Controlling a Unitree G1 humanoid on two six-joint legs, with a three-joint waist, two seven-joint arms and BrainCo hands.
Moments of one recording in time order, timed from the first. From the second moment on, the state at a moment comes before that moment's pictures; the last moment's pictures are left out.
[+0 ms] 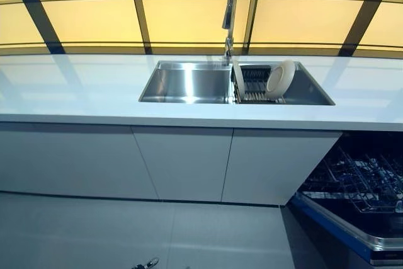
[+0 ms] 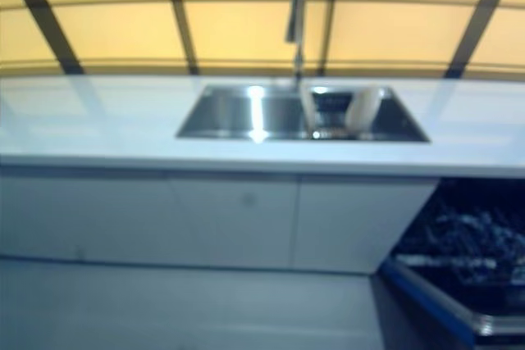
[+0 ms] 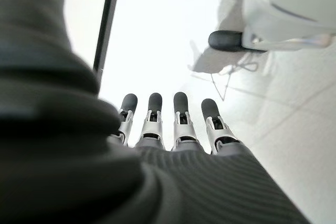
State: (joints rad) left arm -0.06 0.24 -0.25 1.31 -0.48 0.06 -0.02; right arm -0.04 -0.22 0.27 1.28 0.04 0.10 -0.27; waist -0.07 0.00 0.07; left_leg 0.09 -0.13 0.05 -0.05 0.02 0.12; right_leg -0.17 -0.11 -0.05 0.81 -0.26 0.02
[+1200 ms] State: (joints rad) left arm -0.06 0.27 -0.17 1.30 -0.42 0.07 -0.06; right arm -0.06 -0.31 0.33 1.23 -0.02 0.02 0.02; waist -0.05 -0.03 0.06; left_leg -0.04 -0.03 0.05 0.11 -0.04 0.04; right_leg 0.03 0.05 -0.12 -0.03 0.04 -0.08
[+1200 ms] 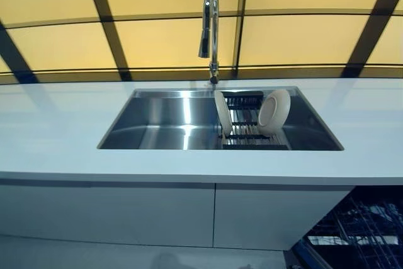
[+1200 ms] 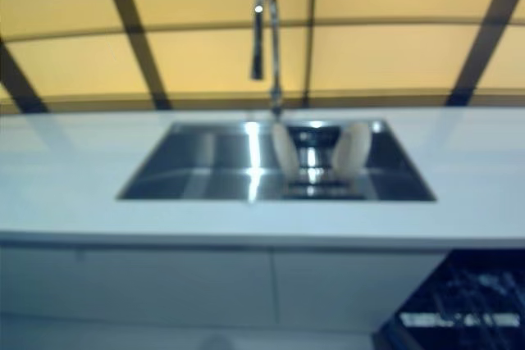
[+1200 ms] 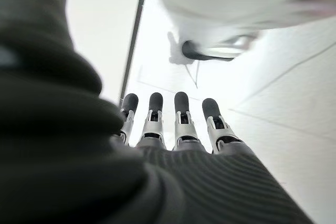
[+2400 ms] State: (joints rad) left arm 0.04 0.36 -0.06 1.31 -0.33 0.02 -0.12; right arm -0.20 -0.80 0.01 0.01 1.18 0.40 0.95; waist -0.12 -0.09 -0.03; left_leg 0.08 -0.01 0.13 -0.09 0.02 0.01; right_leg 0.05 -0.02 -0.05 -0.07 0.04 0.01
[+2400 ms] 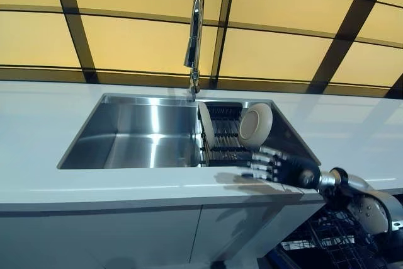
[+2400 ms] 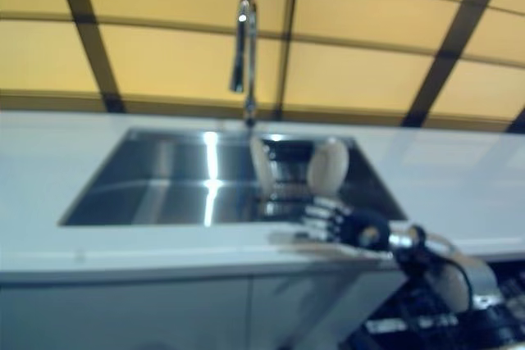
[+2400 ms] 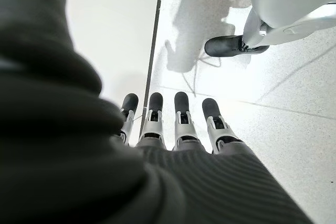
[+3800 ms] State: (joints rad) left arm 0.08 0.32 -0.14 1.29 -0.33 0.04 -0.12; right arm -0.84 -1.03 0.22 0.60 0.79 0.42 0.04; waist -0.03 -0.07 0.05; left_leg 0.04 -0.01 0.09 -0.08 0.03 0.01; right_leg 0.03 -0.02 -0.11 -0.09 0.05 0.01
